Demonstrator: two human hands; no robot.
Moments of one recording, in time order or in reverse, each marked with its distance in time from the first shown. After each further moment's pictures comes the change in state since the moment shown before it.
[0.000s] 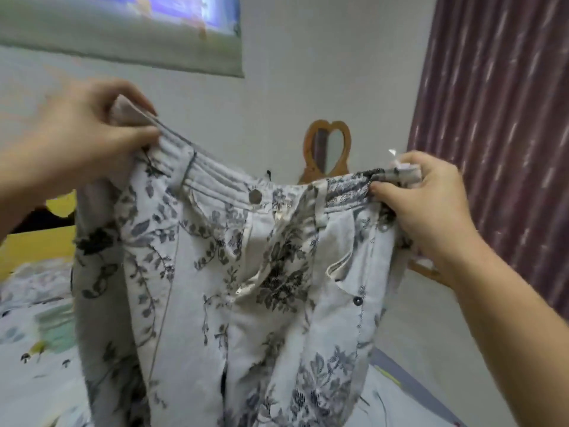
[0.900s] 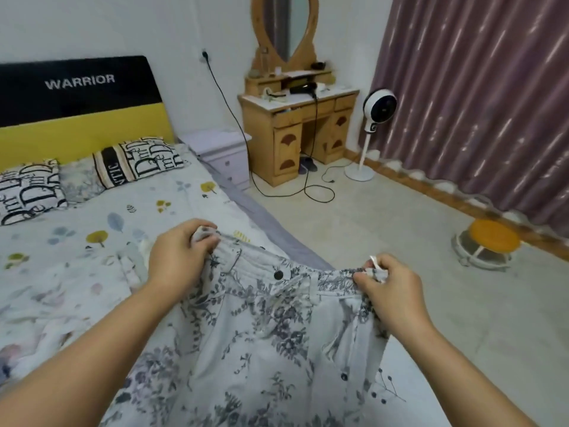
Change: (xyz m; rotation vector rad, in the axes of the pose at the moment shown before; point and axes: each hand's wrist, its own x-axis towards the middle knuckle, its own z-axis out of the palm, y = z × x) left_hand -0.135 -0.010 0.468 -0.144 -0.366 -0.479; right_hand -0.080 0.390 -0.028 -0.287 -0.225 0.609
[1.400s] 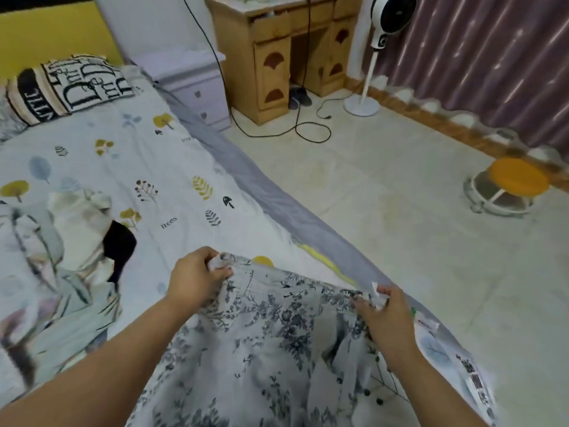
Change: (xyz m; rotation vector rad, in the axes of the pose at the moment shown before) left_hand 0.001 -0.138 0.242 0.145 -0.368 -0.278; right_hand 0.051 0.253 0.100 0.087 -0.028 0.478
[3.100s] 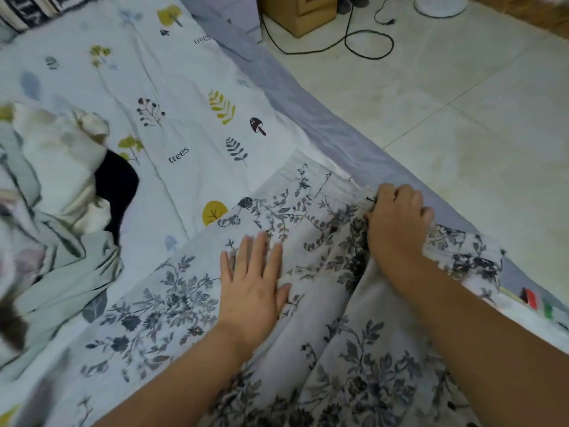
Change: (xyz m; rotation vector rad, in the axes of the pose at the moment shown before) left_hand 0.002 -0.112 0.128 0.711 -0.170 0.227; right_hand 0.125 0.013 0.163 -0.946 0.076 -0.457
